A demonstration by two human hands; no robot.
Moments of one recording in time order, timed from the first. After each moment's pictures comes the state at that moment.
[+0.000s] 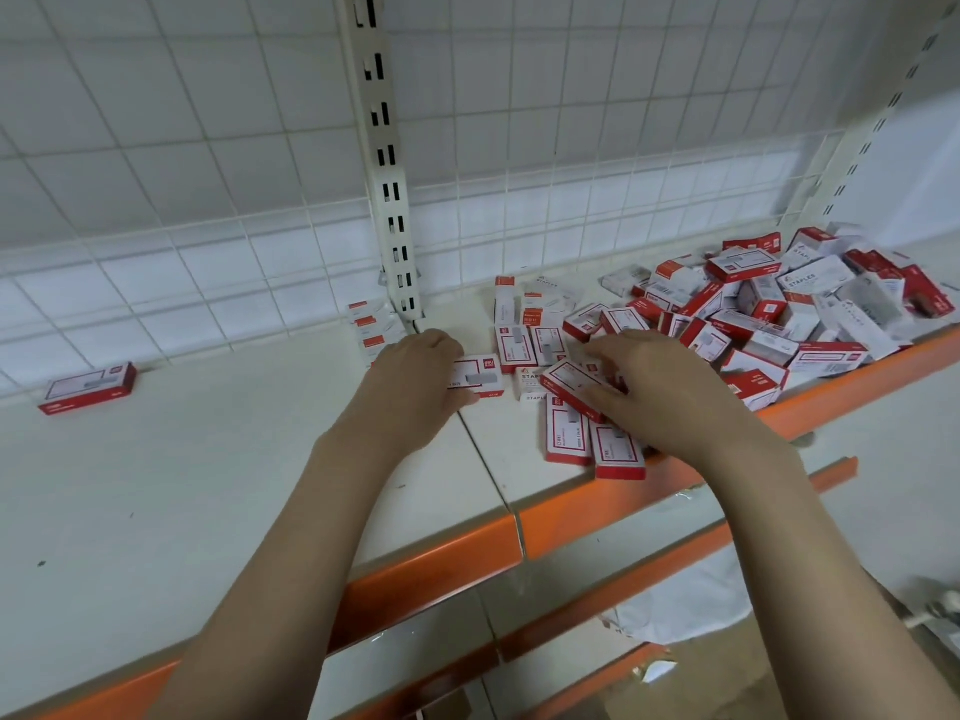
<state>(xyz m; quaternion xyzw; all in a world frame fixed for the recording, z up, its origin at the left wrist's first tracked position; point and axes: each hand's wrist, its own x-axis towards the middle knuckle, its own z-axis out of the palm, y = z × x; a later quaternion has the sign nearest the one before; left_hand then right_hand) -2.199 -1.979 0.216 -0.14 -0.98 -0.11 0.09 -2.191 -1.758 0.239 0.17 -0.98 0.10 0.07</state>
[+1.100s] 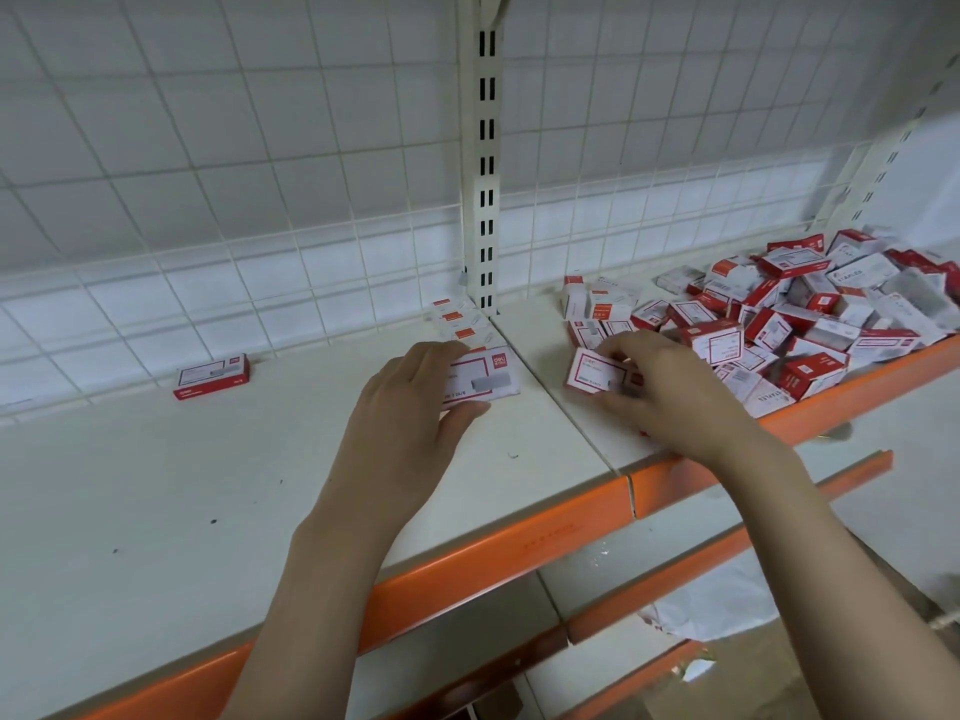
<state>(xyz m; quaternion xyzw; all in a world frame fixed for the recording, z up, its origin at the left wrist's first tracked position) -2.102 -2.067 0.225 -0.14 -0.93 -0.24 0.24 -2.161 -1.828 0.223 0.18 -0.95 0.22 0.13</state>
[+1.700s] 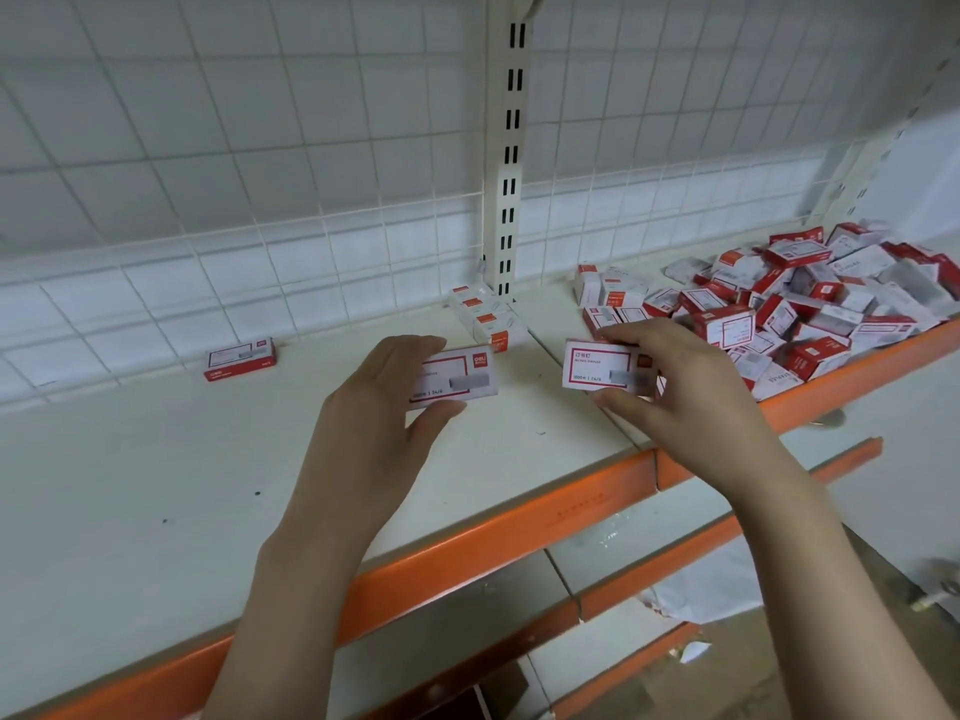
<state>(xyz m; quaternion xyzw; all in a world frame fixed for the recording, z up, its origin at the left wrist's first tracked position) -2.070 -2.109 0.228 -0.11 -0.92 -0.27 0.27 -2.106 -1.863 0.237 0.20 -0.92 0.27 0.20</state>
